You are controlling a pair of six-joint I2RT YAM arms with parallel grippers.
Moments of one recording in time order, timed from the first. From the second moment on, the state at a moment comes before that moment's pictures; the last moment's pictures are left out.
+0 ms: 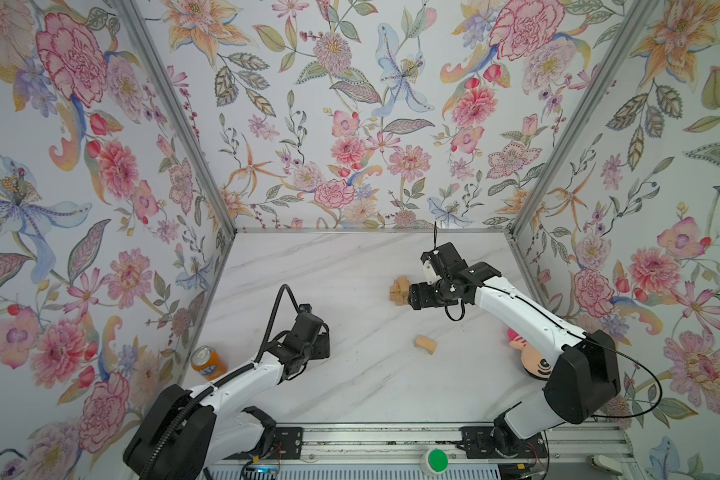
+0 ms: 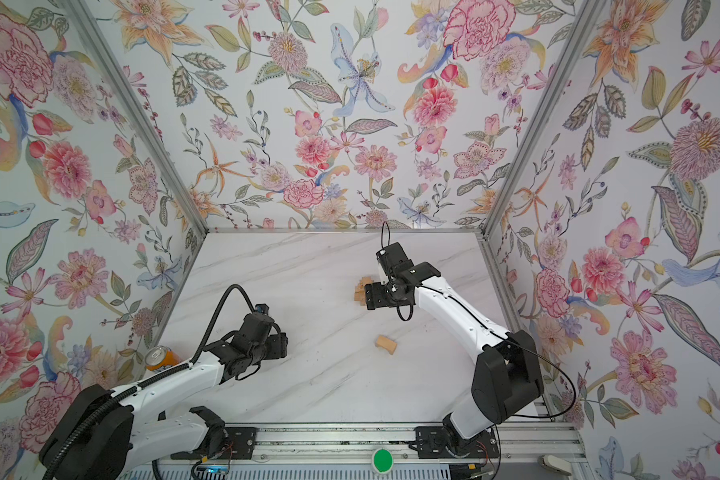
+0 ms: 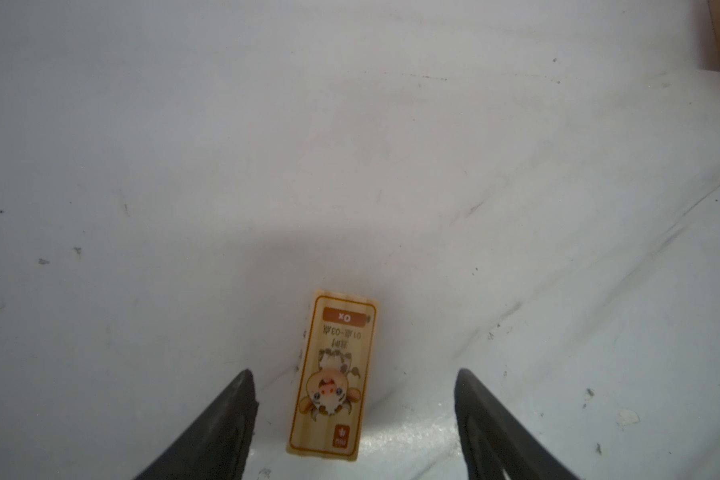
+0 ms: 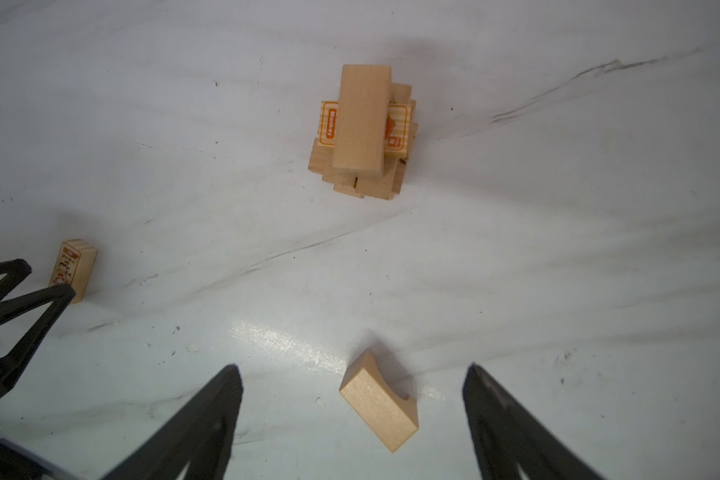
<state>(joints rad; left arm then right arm) -0.54 1.18 0.48 -0.27 -0.19 -0.51 0.52 1.54 1.29 -0.84 -0.05 0.28</state>
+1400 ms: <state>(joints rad) -0.53 1.31 0.46 -0.15 -0.20 -0.47 0.55 1.34 1.06 -0.83 -0.04 0.40</state>
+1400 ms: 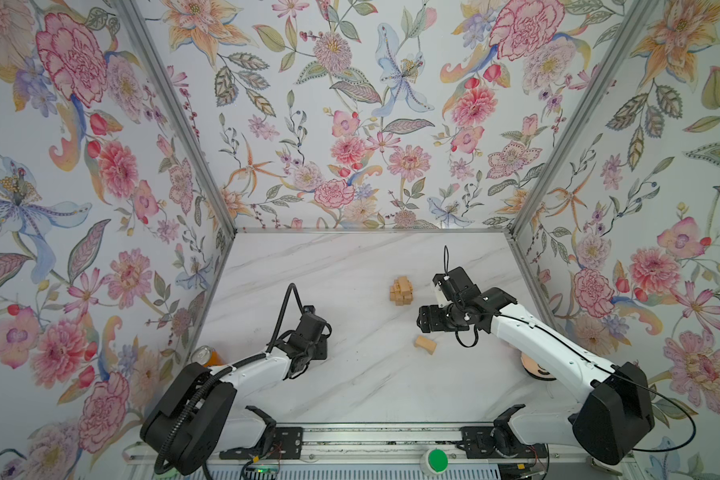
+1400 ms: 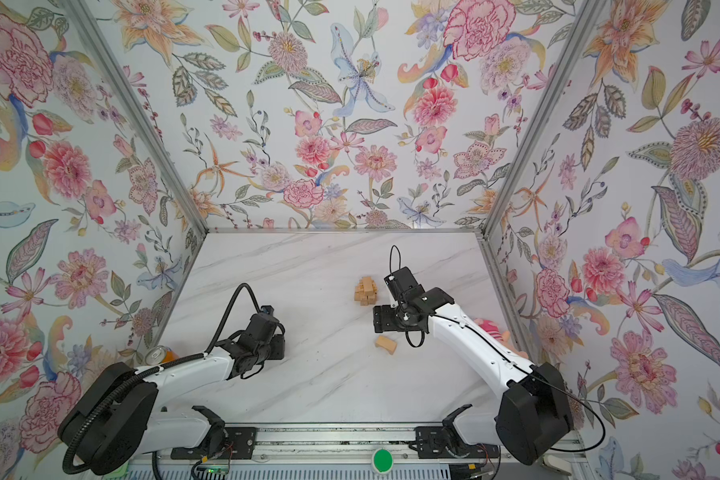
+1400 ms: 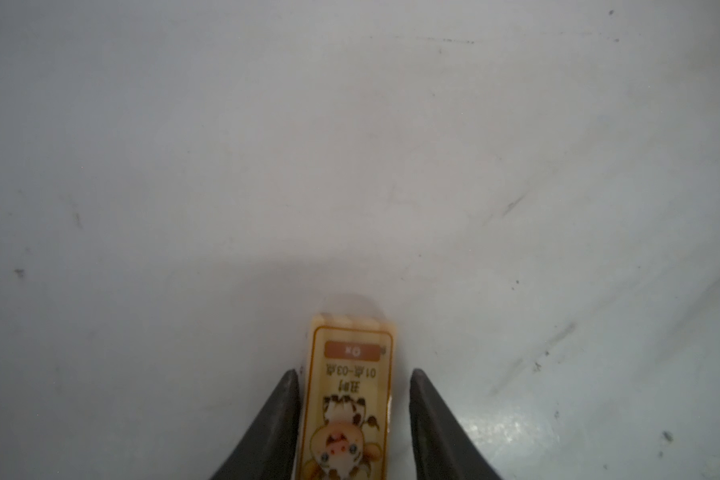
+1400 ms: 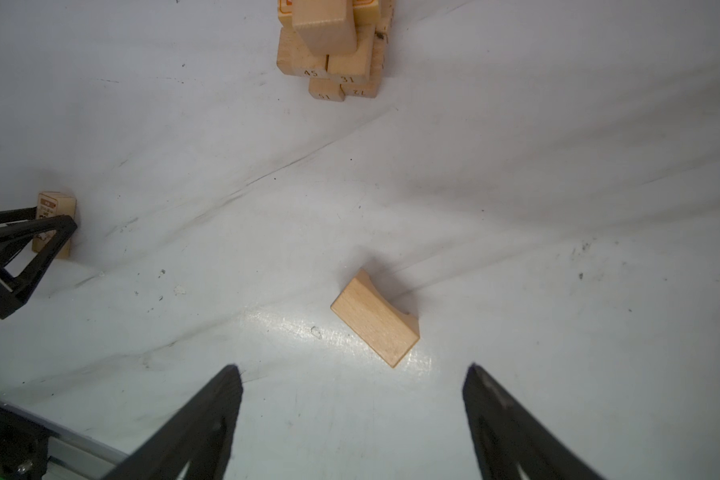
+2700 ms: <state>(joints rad) -0.70 1.52 0.64 -0.10 -0.12 -0.47 0.50 1.33 1.03 -0.82 -0.05 0.38</state>
